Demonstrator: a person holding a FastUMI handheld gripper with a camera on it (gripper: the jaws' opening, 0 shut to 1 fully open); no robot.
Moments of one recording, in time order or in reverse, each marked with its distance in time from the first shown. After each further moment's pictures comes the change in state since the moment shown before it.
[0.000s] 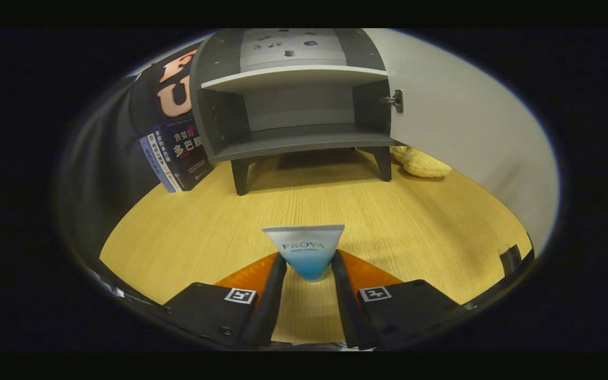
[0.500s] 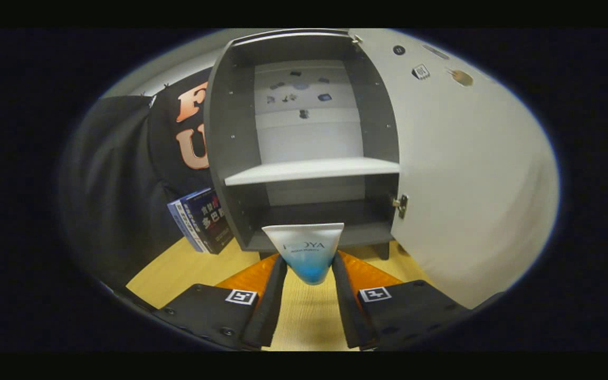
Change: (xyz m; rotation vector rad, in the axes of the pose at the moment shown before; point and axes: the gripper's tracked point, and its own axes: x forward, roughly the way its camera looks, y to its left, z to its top) arm -0.094 0.031 0.234 -0.063 -0.353 0.086
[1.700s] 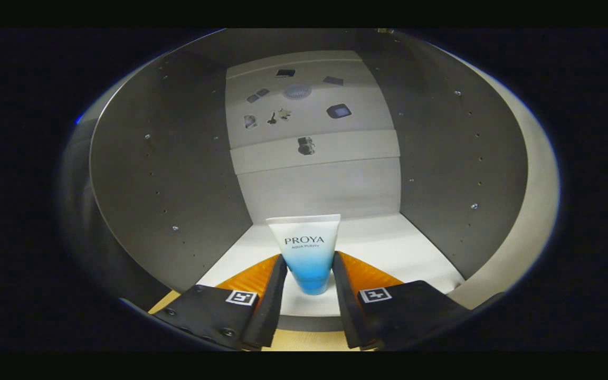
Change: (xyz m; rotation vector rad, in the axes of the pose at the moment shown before) arm 0.201 -0.017 0.166 0.027 0.036 0.107
